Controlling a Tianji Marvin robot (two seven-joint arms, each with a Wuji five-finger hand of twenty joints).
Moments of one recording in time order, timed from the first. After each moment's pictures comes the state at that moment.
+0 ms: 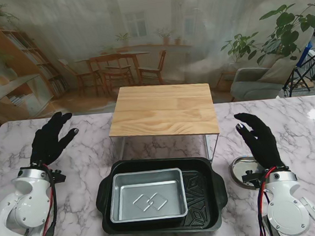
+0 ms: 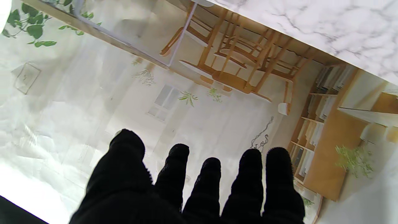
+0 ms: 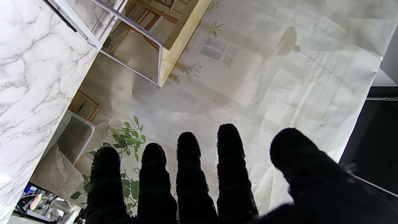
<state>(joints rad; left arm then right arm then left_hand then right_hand) 1.65 -1.12 -1.54 -1.60 0.68 -0.17 0.25 -1.88 -1.21 1.51 -1.83 -0.23 -0.15 -0.34 0.94 0.00 0.01 0.00 0.40 0.15 0.15 0.40 0.34 0.19 0.07 0.28 0.29 0.31 0.27 0.38 0.05 0.26 0.77 0.41 0.39 -0.17 0.69 -0.07 0.40 -0.02 0.64 0.35 0.43 0.14 0.54 0.30 0.40 0.17 0.12 0.20 0.11 0.36 0.53 0.46</state>
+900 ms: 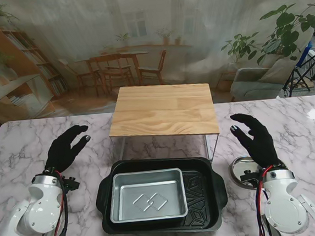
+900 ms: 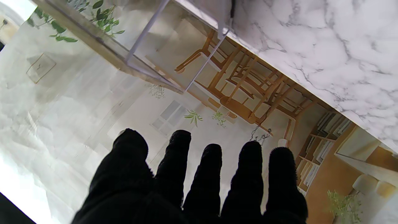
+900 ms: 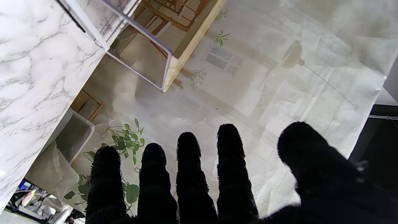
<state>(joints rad) 1.68 -1.15 -1.49 -1.60 0.55 -0.16 0.22 -1.86 -1.21 1.50 -1.82 -0.29 -0.12 -0.32 0.97 0.00 0.01 0.00 0.54 0.15 0.20 0.44 0.48 0.20 0.13 0.31 0.37 0.31 0.27 0.42 0.06 0.29 0.76 0.41 0.38 -0.24 0.69 -0.07 0.40 -0.02 0.64 0.35 0.43 0.14 0.54 0.30 0.40 0.17 0.12 0.20 0.11 0.36 0.55 0.46</state>
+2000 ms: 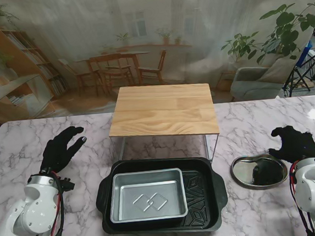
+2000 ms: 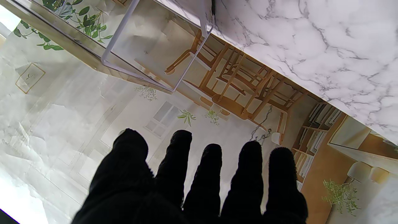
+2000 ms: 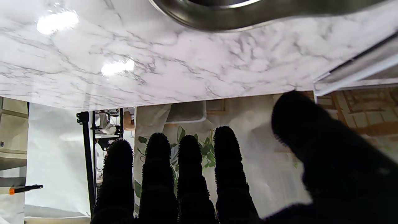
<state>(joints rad) 1.68 -1.14 -1.51 -1.59 0.60 -0.15 0.22 -1.71 -1.07 1.63 -1.50 -1.00 0.11 -0.09 0.97 0.00 0.01 0.00 0.54 0.16 0.20 0.45 0.48 0.20 0.13 0.31 0.37 0.31 0.27 0.42 0.06 0.29 0.74 0.42 0.40 -0.59 0.98 -0.07 0.35 0.03 0.74 0.36 0.34 0.13 0.70 0.36 0.46 0.12 0.30 0.24 0.14 0.22 0.80 0.31</state>
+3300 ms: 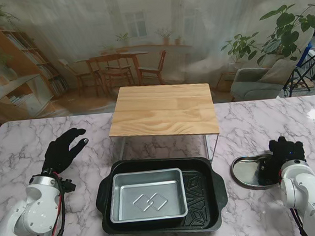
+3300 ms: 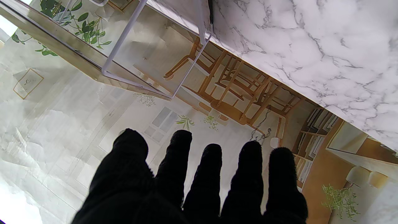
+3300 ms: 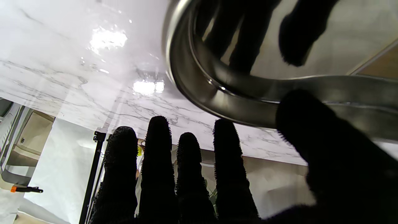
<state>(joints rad) 1.68 -1.14 -1.50 -1.59 0.60 -0.14 0.20 -1.55 -1.04 1.41 -1.29 -1.14 0.29 -0.03 0.97 0.00 0.01 0.00 0.54 0.16 0.20 0.45 0.48 0.20 0.13 0.31 0.37 0.31 0.27 0.42 0.06 0.29 0.74 0.42 0.39 -0.61 0.98 -0.07 0.45 0.01 0.79 0.43 0.33 0.15 0.80 0.50 0.51 0.13 0.64 0.47 0.22 0.20 1.18 0.51</state>
